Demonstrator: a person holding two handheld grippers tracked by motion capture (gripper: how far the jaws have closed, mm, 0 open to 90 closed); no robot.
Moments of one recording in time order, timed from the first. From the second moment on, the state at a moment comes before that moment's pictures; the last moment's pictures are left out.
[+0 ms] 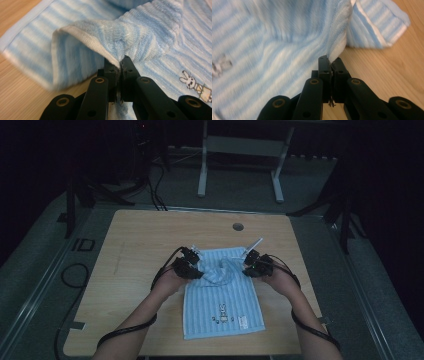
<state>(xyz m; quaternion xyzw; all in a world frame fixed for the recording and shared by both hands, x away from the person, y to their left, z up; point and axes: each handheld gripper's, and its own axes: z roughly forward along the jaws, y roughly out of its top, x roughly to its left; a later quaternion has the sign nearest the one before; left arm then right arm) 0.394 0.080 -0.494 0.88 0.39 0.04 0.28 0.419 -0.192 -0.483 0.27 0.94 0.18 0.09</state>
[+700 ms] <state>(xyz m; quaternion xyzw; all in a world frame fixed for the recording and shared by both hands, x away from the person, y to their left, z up) 0.401 0.106 -0.516 0.84 0.46 0.05 0.28 0.412 -0.222 -0.503 0.31 0.93 0.18 0.07</state>
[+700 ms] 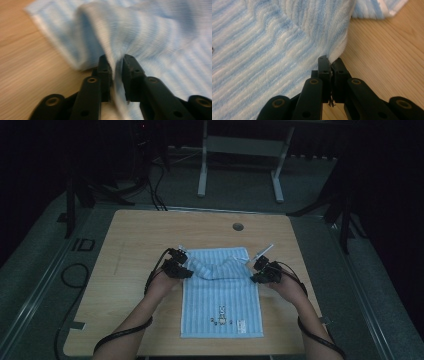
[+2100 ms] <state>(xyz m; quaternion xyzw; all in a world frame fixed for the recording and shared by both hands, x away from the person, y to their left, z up) 0.374 0.089 -0.533 0.90 0.34 0.05 0.26 0.385 -0.202 -0.522 0.25 0.95 0.16 0.07</state>
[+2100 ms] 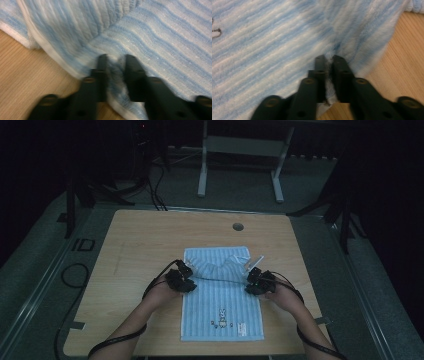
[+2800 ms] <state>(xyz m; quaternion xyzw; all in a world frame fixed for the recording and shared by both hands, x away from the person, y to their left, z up) 0.282 0.114 -0.507 0.90 0.32 -0.01 0.30 0.303 -0.214 -0.481 0.21 0.95 0.22 0.06</state>
